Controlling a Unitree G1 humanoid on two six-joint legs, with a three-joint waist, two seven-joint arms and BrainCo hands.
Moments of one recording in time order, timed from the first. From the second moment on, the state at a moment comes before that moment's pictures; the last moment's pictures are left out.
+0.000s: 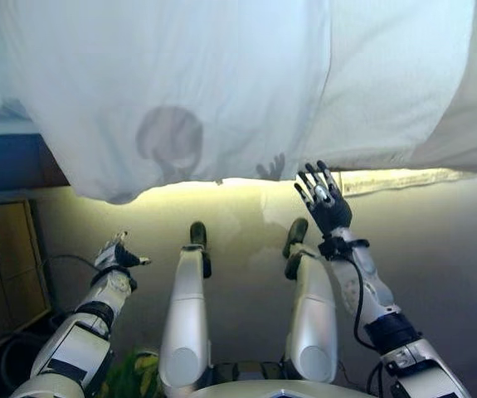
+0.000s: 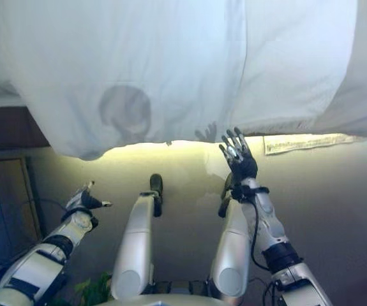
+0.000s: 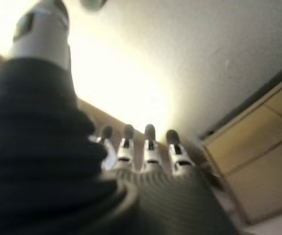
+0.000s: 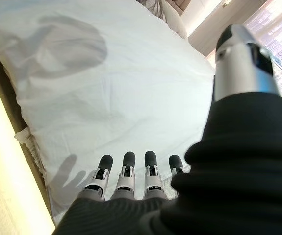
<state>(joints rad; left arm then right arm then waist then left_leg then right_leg) -0.39 0.51 -0.36 1.18 0.13 -0.10 0.42 -0.20 -0.35 0.28 0.27 0.96 -0.24 0.10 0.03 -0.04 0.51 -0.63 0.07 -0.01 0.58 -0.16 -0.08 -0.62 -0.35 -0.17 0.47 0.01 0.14</state>
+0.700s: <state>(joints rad) -0.05 0.39 -0.16 0.73 -0.31 -0.36 0.12 0.01 -0.34 0.24 0.45 0.82 -0.17 0.14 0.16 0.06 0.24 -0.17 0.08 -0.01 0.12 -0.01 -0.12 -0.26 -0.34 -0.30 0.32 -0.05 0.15</state>
